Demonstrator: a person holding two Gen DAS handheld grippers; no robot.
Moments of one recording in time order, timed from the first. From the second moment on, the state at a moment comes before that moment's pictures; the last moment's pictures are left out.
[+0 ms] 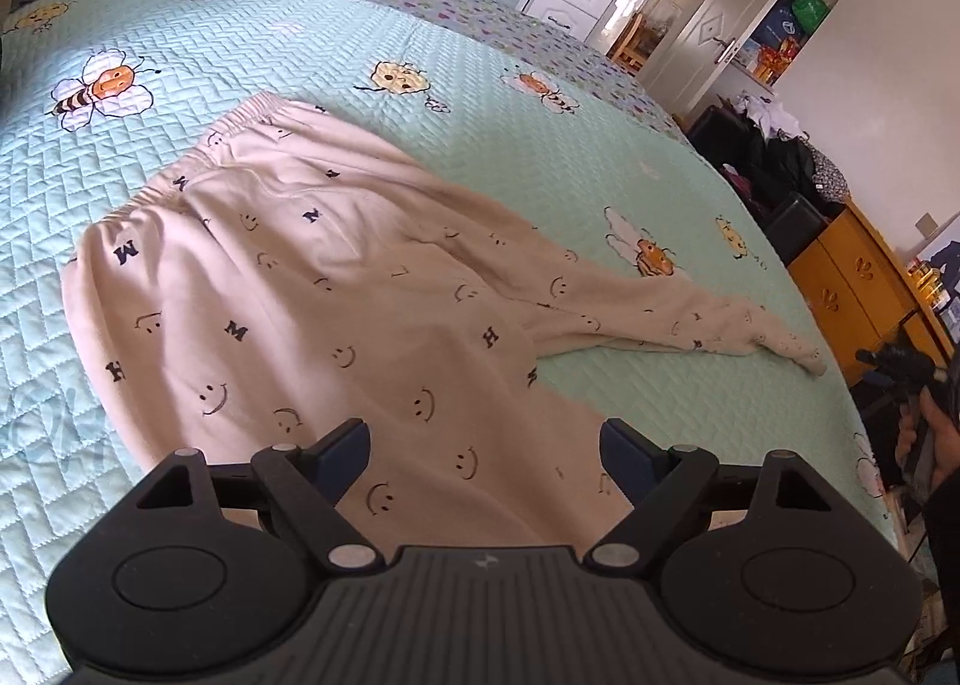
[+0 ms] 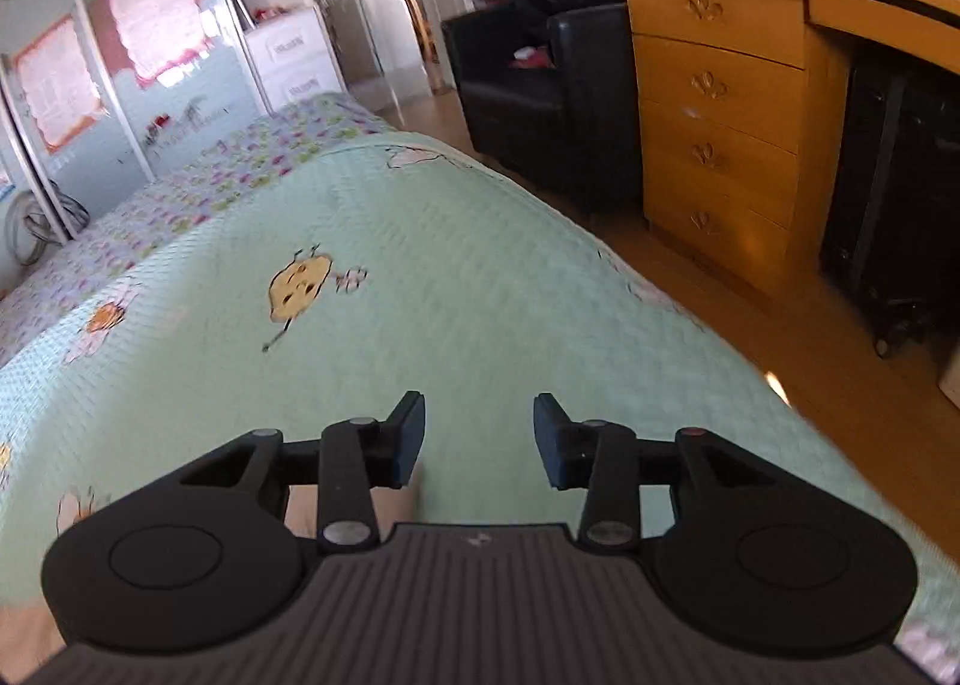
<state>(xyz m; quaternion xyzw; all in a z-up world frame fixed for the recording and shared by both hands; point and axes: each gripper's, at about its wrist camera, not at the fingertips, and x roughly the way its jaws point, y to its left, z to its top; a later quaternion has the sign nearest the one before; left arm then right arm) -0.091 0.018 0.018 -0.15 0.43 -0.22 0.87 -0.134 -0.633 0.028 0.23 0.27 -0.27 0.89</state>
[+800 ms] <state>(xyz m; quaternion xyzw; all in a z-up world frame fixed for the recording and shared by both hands) -0.096 0.002 0.014 -0.12 0.45 -0.20 0.86 -0.101 -0.647 -0.034 0.30 0.25 -0.15 0.91</state>
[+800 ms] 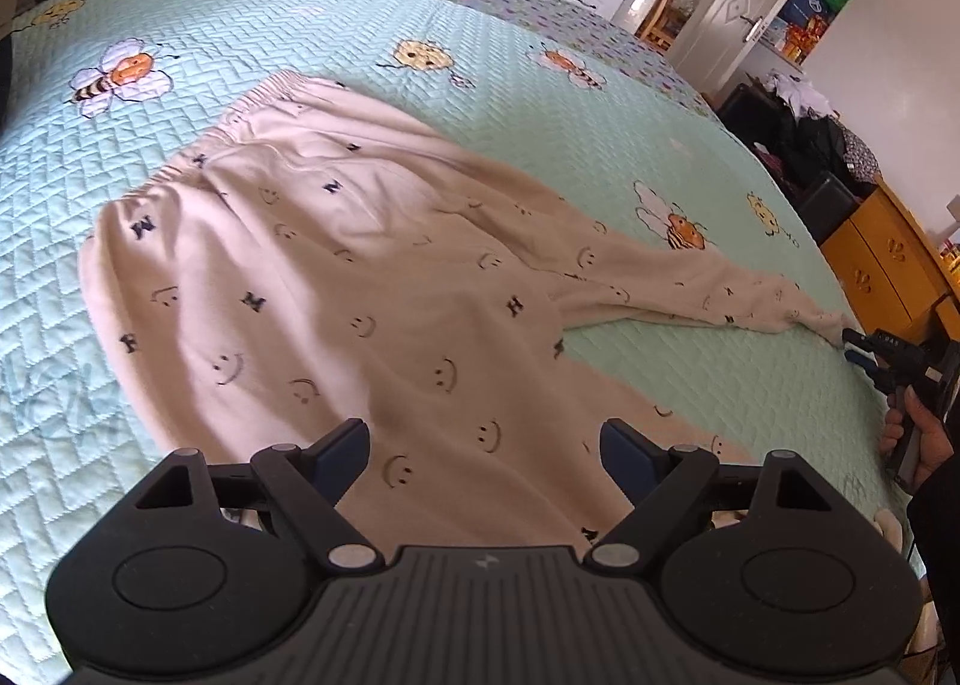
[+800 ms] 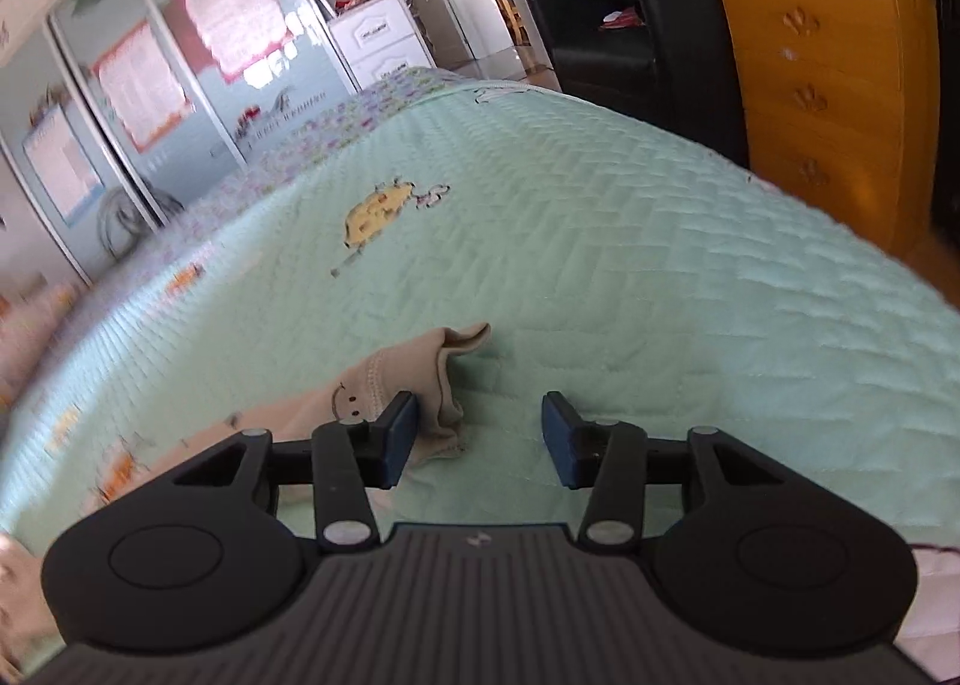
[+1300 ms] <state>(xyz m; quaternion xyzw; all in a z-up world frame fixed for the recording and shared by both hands) -0.107 0.001 0.016 -0.11 0.45 -0.20 0.86 -0.150 -0.640 0.020 0.32 0.22 -0.15 0.91</state>
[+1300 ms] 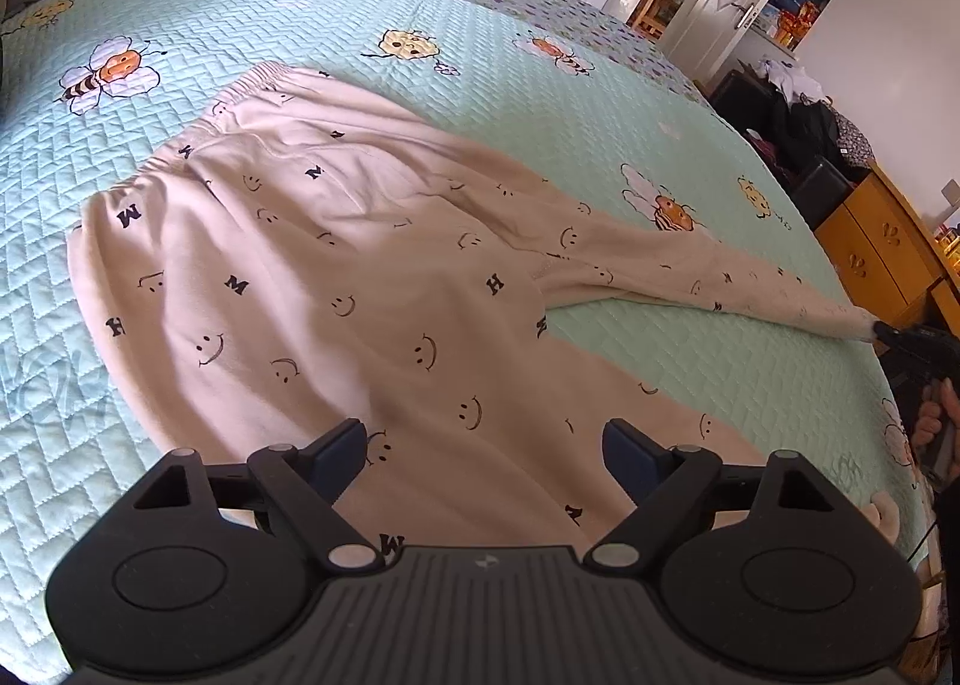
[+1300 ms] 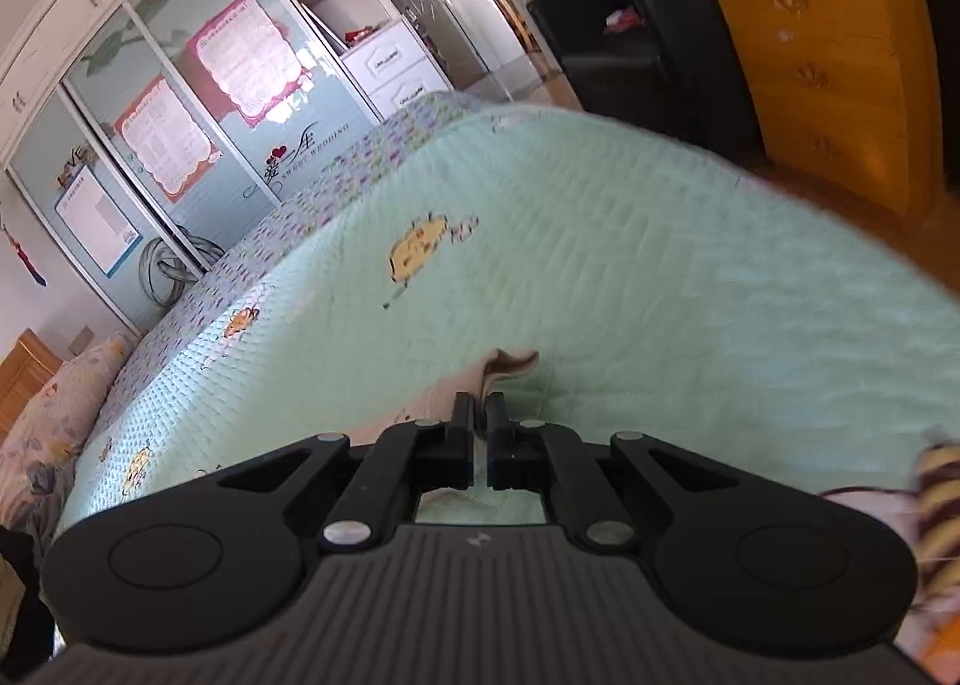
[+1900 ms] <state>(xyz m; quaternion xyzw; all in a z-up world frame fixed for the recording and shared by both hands) -0.111 0.044 0.040 -0.14 0.41 -0.19 0.88 -0.219 -0.571 0.024 0.29 0.28 -0.20 0.90</state>
